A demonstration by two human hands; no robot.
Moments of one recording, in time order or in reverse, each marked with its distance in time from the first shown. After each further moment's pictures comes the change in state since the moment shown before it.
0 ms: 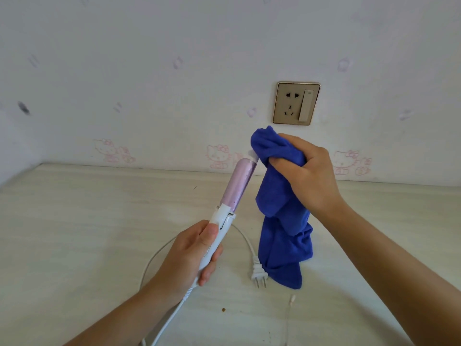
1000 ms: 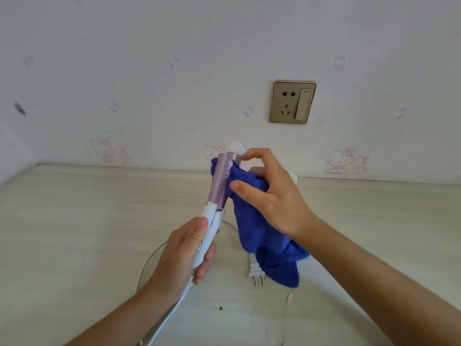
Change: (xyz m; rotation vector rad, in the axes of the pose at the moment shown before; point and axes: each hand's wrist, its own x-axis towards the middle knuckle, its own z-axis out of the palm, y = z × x) left_hand -0.001 0.000 0.002 0.013 0.095 0.027; right_hand -0.030 -0.017 0.036 0.018 -0.293 0.066
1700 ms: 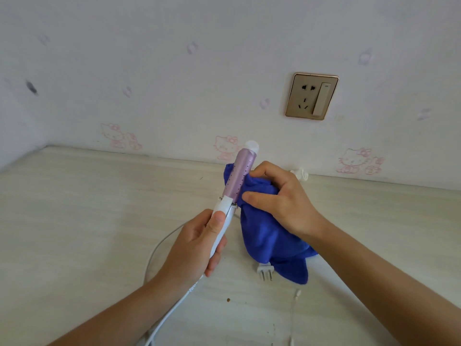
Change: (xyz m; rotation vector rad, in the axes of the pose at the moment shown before) left_hand -0.001 -0.002 0.005 0.108 0.035 -0.003; right_hand -0.003 0.017 0.008 0.092 -0.065 0.049
